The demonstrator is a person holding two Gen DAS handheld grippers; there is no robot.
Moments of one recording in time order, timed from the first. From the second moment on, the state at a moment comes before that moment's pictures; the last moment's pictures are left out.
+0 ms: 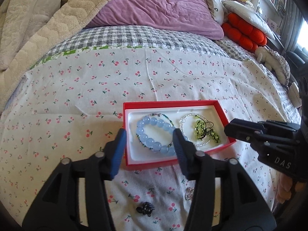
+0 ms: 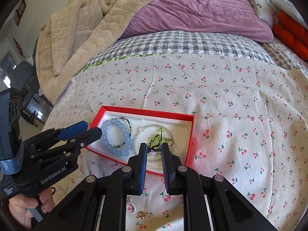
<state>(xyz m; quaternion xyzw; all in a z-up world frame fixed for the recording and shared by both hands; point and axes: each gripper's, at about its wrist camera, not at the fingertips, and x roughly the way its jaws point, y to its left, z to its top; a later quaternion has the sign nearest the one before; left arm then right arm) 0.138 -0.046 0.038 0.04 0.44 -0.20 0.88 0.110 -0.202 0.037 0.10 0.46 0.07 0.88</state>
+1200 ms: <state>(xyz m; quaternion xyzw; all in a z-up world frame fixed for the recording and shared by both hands) 0.061 0.013 -0.003 0.10 0.50 -0.19 0.84 0.023 -0.181 0.014 0.00 0.47 0.07 0.88</state>
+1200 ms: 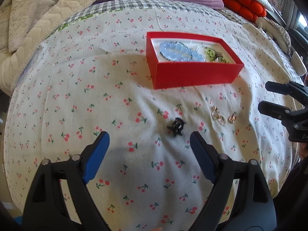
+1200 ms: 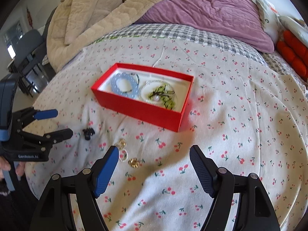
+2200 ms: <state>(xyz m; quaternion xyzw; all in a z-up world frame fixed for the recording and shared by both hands) 0.061 -0.016 -0.040 0.11 0.46 -0.29 0.83 0.018 -0.145 -0.048 -0.09 0.47 0.19 0.86</state>
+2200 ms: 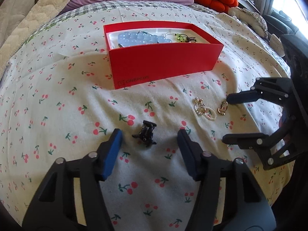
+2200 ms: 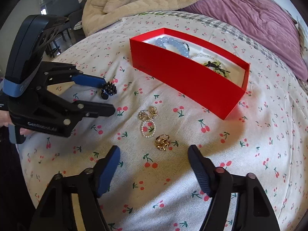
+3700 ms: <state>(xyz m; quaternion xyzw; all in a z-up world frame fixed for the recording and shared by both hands) 0.068 -0.028 0.010 0.07 0.48 -0.28 0.83 0.036 -0.160 -0.004 -0.02 0.46 0.17 0.87</state>
